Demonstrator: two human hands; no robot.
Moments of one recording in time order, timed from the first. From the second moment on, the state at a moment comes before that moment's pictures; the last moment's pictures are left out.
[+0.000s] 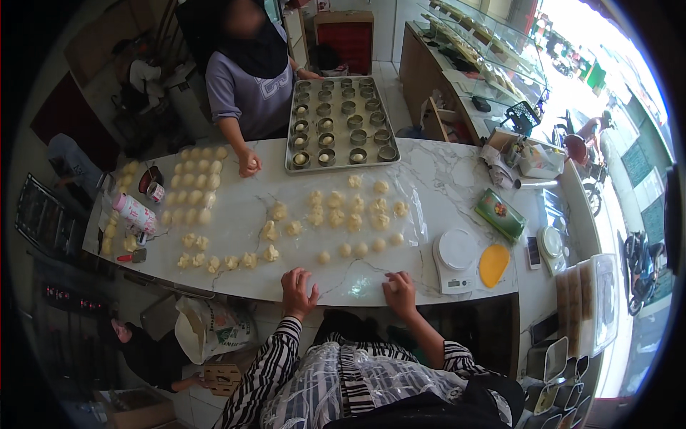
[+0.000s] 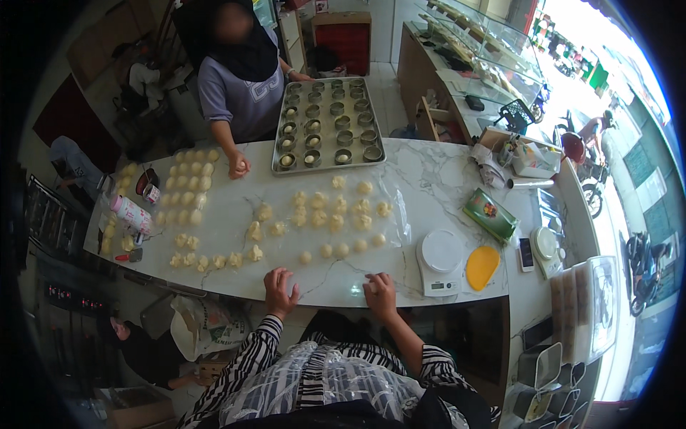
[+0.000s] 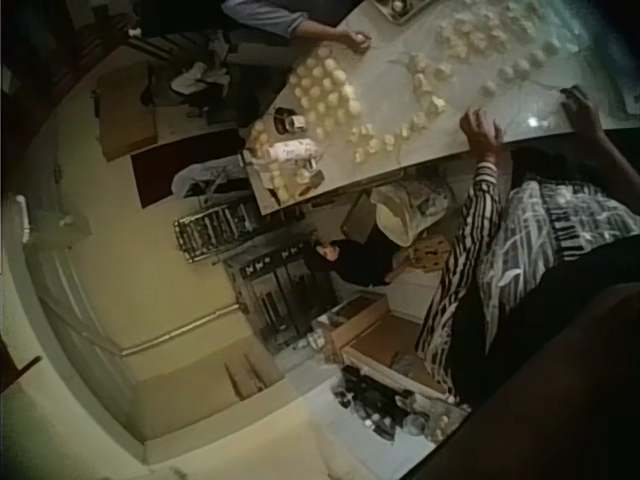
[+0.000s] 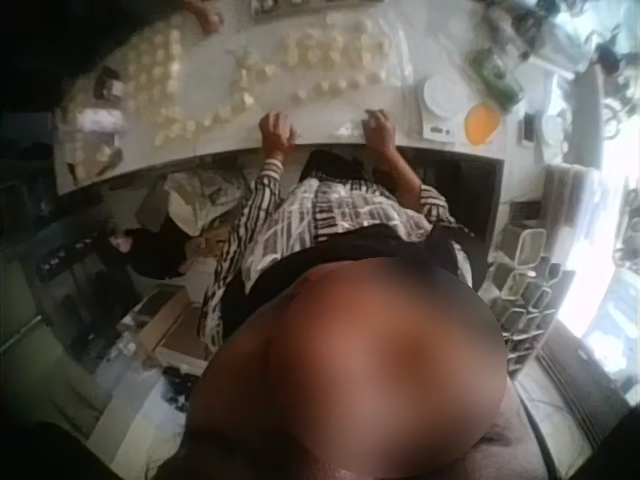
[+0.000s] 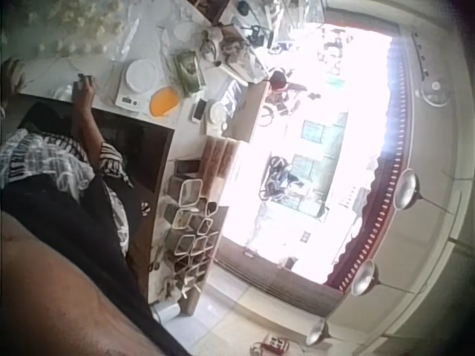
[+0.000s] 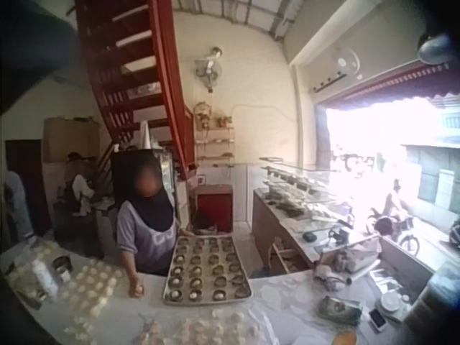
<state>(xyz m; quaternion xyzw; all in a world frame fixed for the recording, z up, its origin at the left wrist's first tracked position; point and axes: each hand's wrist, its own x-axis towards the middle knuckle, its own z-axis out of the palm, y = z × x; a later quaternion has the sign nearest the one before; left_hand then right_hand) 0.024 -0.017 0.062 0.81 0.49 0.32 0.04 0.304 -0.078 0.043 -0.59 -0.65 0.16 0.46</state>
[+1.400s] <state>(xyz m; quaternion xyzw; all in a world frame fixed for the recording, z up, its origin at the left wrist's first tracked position) 0.023 -0.016 0.060 0.80 0.51 0.31 0.05 0.286 -0.079 0.045 -0.53 -0.66 0.22 0.48</state>
